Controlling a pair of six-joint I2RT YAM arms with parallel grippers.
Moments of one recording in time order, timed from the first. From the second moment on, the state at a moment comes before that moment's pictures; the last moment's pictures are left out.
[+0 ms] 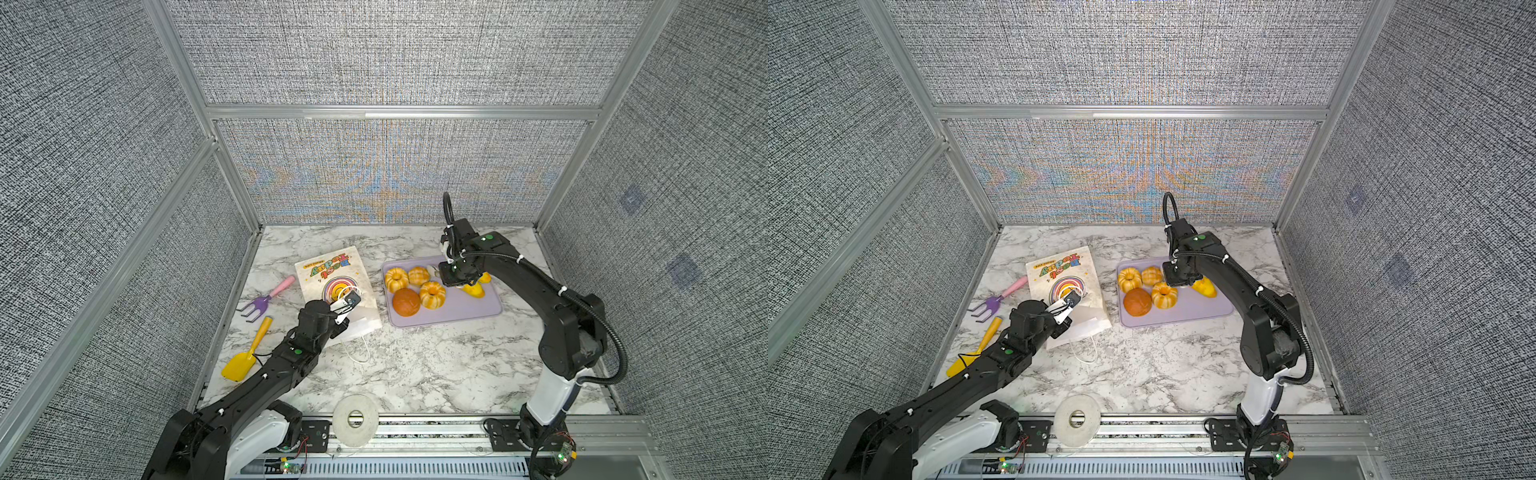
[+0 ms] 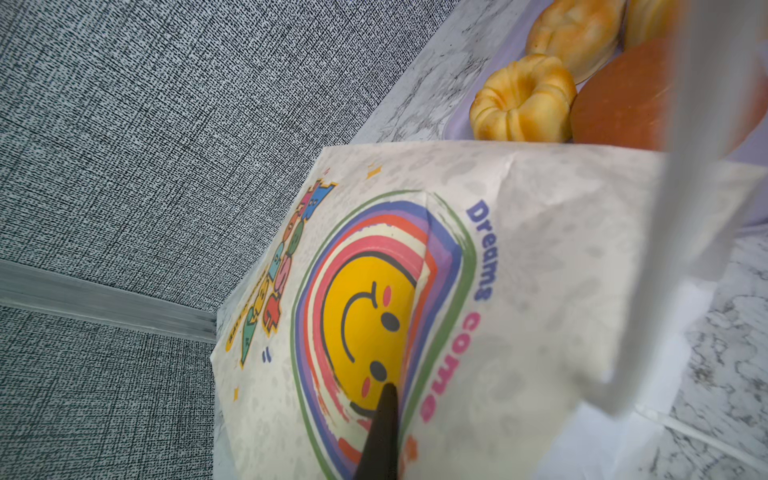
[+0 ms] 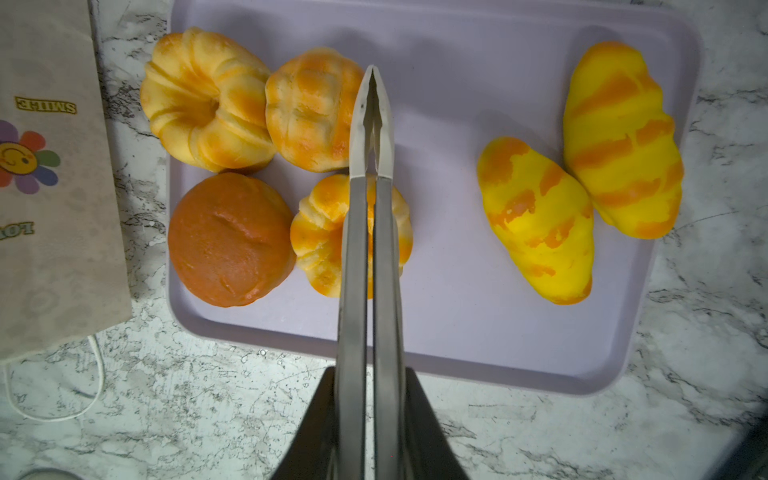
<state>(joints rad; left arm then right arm) -0.49 1.02 0.40 0.16 -0.18 0.60 0.44 1.82 1.64 -1.03 0.01 0.19</state>
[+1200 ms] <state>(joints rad) -0.49 1.00 0.39 0.16 -0.19 0.61 0.46 1.66 1.42 -1.08 0.08 0.21</state>
